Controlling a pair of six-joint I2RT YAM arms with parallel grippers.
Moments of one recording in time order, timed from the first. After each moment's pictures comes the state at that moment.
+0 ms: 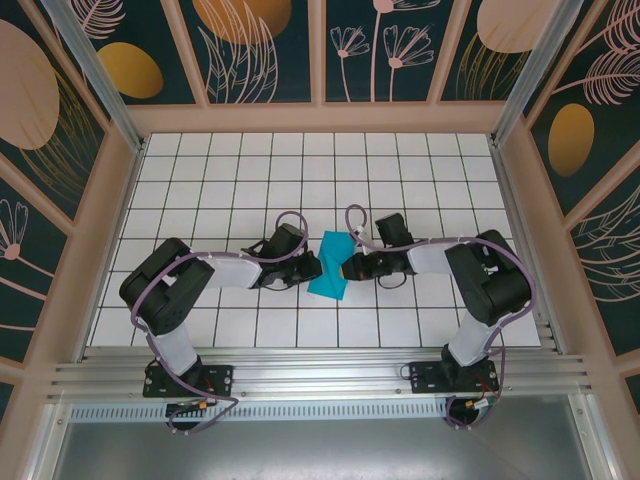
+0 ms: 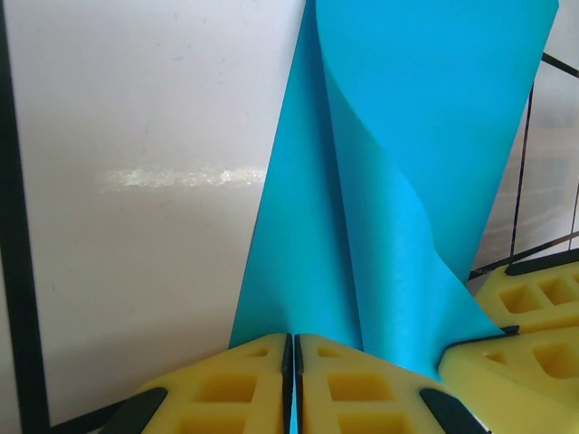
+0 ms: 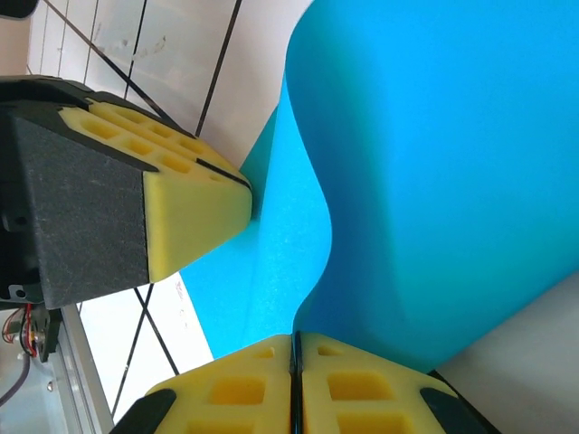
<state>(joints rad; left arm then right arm) -0.71 1.77 0.77 0.12 0.28 -0.94 0.47 1.72 0.71 0.01 -0.76 0.26</state>
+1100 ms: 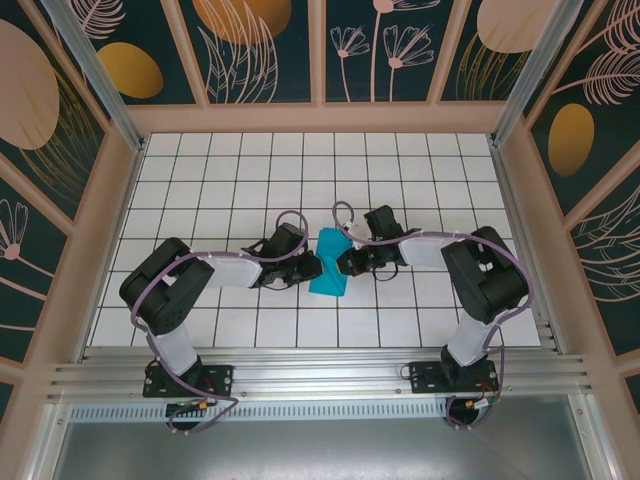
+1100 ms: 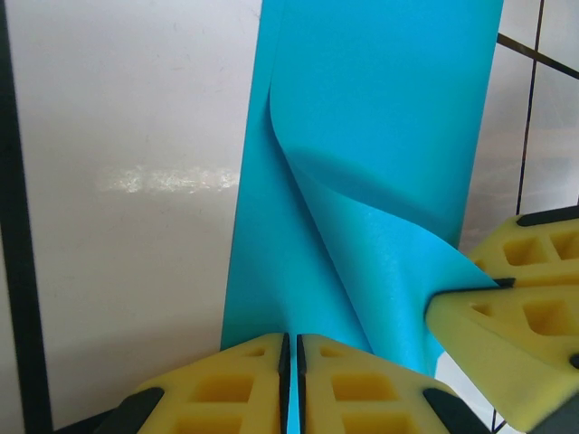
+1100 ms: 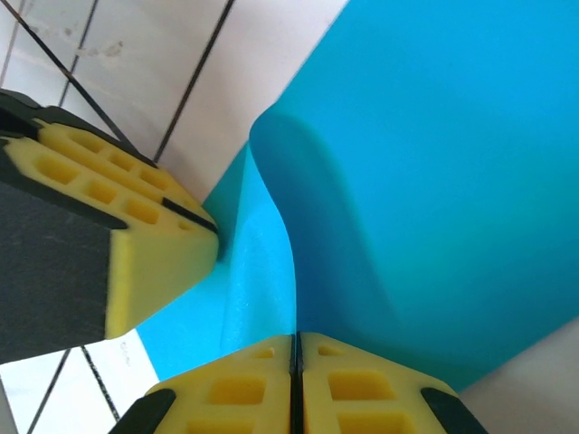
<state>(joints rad) -0.71 1.77 0.78 0.11 0.28 -0.93 0.52 1.75 0.83 -0.12 -0.60 0.12</state>
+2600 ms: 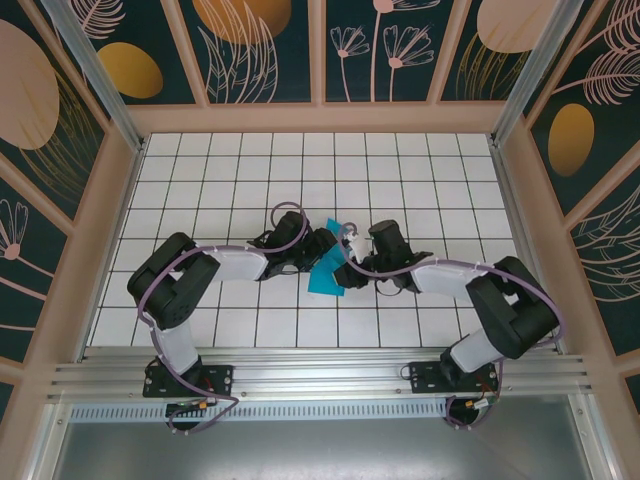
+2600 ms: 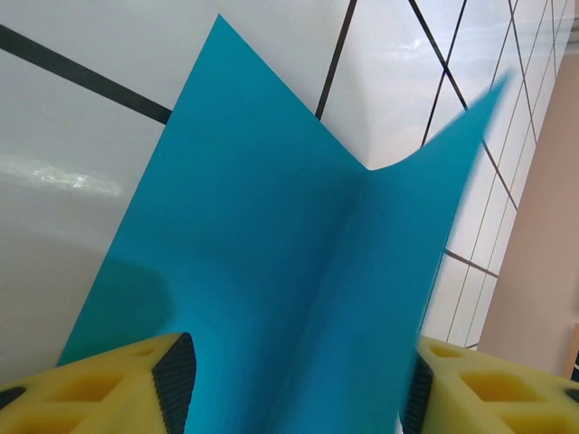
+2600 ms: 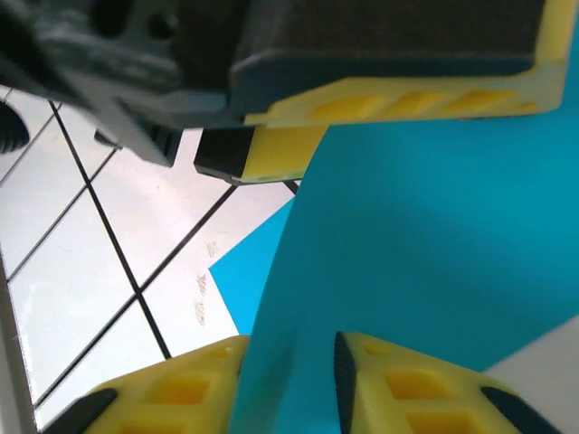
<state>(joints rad) -0.71 1.82 0.87 0.25 0.20 -1.32 0.61 1.49 0.59 0.10 -0.52 0.10</state>
